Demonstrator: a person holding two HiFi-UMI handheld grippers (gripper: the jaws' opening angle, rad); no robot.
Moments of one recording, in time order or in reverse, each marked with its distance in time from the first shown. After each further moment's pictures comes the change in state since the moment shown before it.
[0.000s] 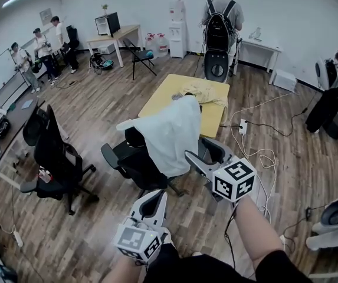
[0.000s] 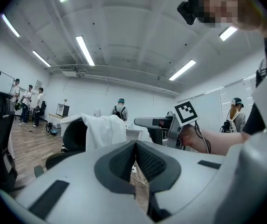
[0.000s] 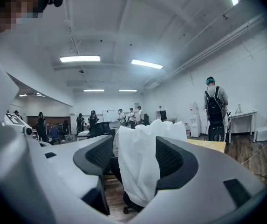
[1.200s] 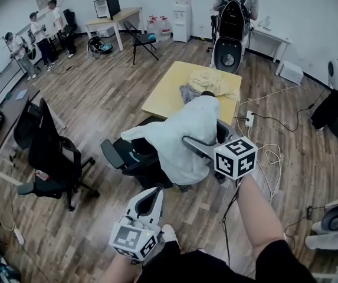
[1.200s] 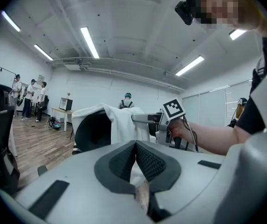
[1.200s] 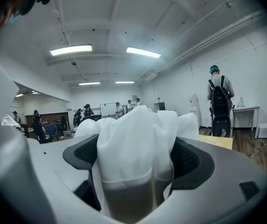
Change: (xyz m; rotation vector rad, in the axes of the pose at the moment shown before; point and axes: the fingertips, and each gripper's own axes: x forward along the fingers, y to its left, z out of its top) left arm 0.057 0.126 -0.017 -0.038 0.068 0.018; right arm 0.162 -0.075 -0.015 0.024 0.098 -0.013
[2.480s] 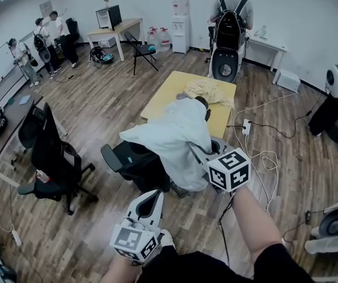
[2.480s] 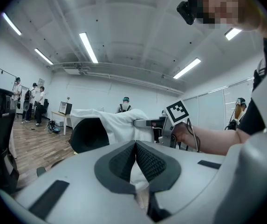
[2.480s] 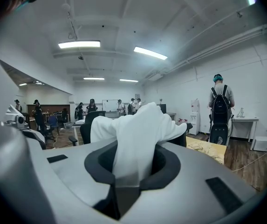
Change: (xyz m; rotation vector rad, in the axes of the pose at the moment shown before) left arm -0.025 -0.047 0.011 0.016 -0.043 0.001; right arm -0.059 0.036 0.002 -0.107 0.020 -0.011
